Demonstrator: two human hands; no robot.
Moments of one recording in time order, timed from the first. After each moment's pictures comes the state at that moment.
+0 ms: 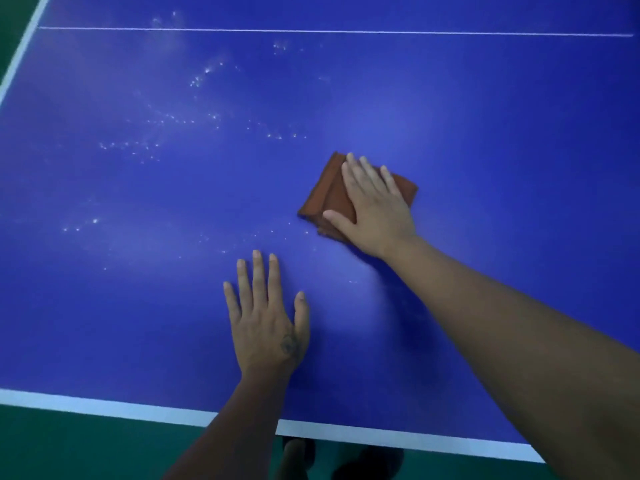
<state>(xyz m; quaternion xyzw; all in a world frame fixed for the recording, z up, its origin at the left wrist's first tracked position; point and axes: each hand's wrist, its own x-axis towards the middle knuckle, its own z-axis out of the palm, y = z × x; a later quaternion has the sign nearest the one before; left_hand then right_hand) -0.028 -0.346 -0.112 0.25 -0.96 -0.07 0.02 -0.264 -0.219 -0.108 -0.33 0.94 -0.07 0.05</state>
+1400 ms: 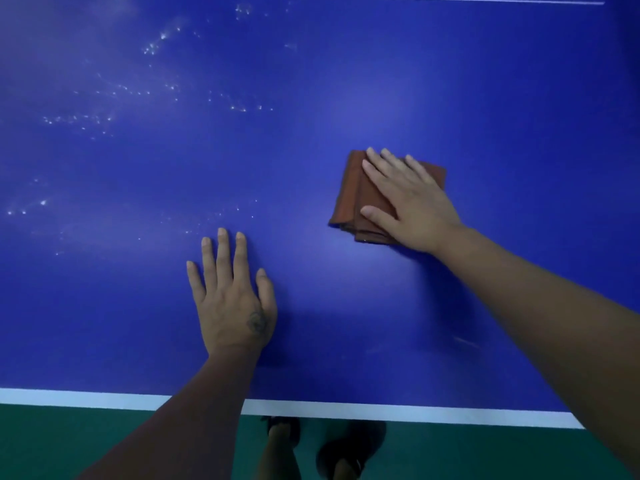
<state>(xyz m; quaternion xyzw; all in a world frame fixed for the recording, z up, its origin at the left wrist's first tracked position) -0.032 -0.342 -0.112 0.27 -0.96 -0.08 0.05 -0.272 -0.103 -0.104 -0.40 0.91 -0.05 0.07</state>
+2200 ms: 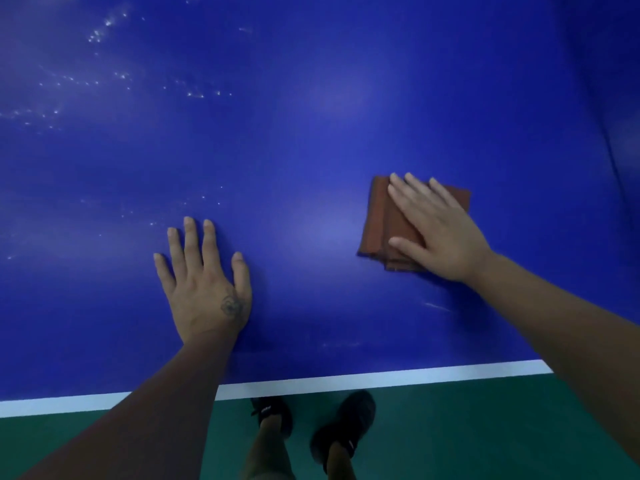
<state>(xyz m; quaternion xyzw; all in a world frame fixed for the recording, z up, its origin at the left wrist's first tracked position) -0.030 -0.339 -0.108 0.28 -0.96 -0.10 0.03 -0.210 0.005 -0.105 -0.37 0.93 -0.03 0.06</state>
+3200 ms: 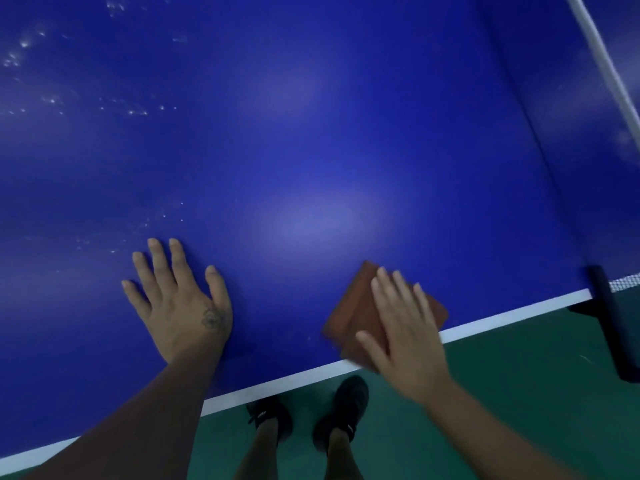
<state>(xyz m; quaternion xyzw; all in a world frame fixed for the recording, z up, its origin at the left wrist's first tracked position) -0.026 -0.345 -0.122 0.26 -0.96 -0.12 0.05 0.005 -0.009 -0.101 -0.16 0.98 -0.10 0.07</state>
